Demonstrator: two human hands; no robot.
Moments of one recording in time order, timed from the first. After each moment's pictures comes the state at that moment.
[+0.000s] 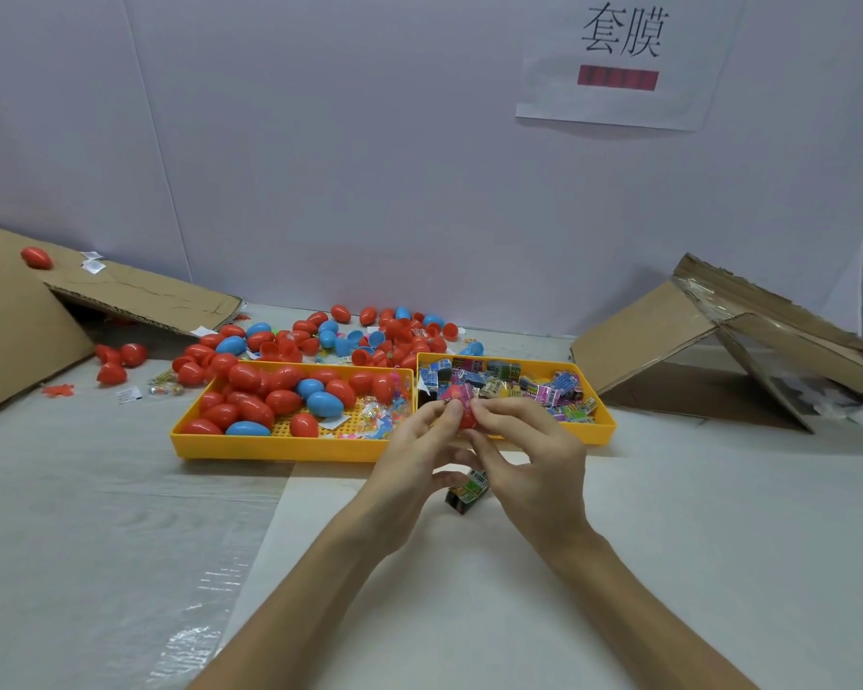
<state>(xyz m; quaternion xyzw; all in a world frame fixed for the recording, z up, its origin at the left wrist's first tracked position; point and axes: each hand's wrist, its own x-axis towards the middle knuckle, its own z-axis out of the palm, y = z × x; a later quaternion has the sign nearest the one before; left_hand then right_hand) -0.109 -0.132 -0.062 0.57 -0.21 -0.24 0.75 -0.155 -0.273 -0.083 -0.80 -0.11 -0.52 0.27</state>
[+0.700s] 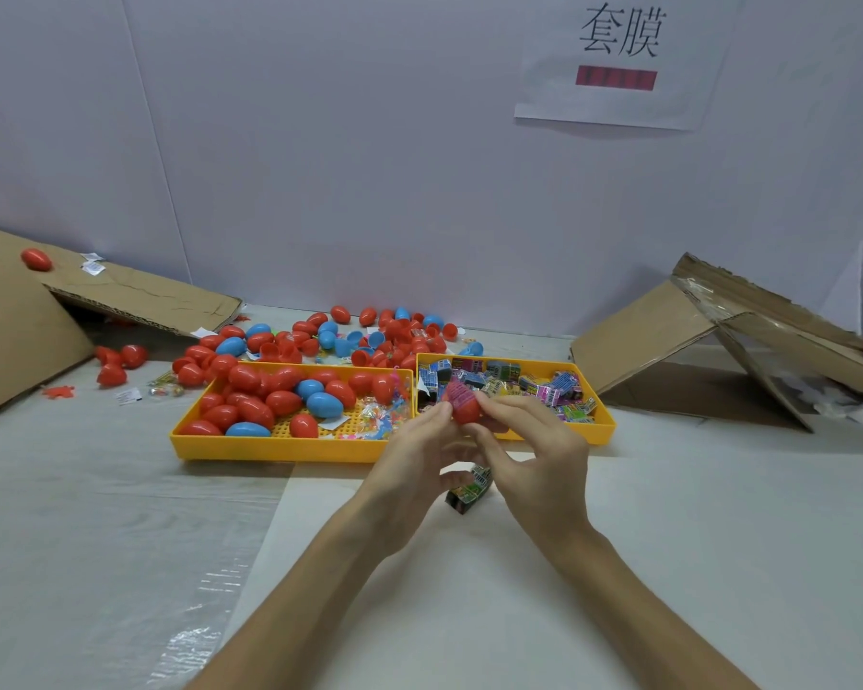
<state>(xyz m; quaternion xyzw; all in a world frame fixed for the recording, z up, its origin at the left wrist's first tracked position) -0.107 -0.130 -0.064 0.53 -0.23 -0.30 0.76 -0.155 -0.275 -0.081 -0.80 -0.09 -0.52 0.29</state>
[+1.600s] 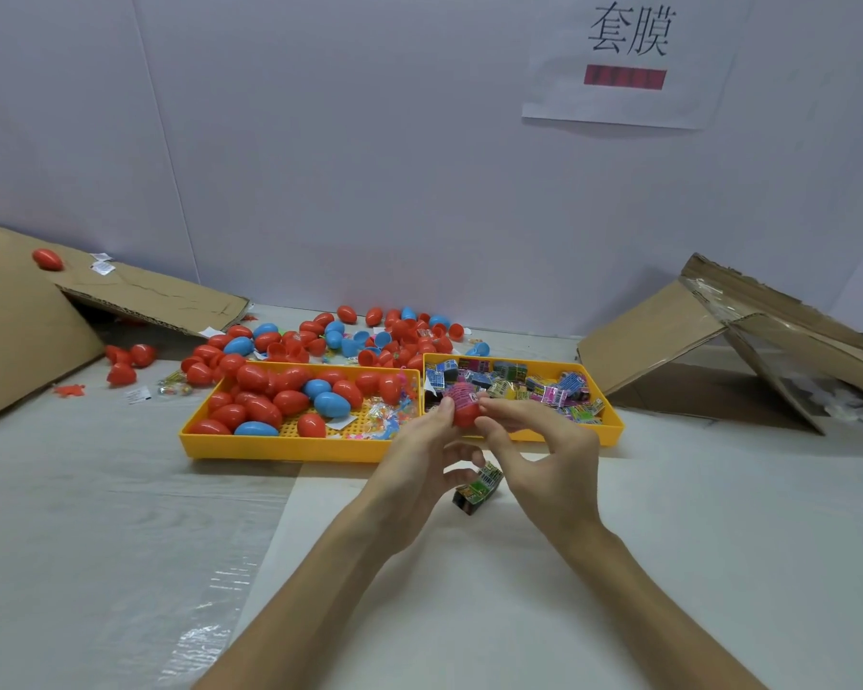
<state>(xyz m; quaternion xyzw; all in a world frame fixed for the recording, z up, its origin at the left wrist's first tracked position) -0.106 -0.129 -0.062 0.51 -0.22 -0.29 0.78 -0.158 -0.273 -0.073 -0.79 -0.09 -0.48 0.38</state>
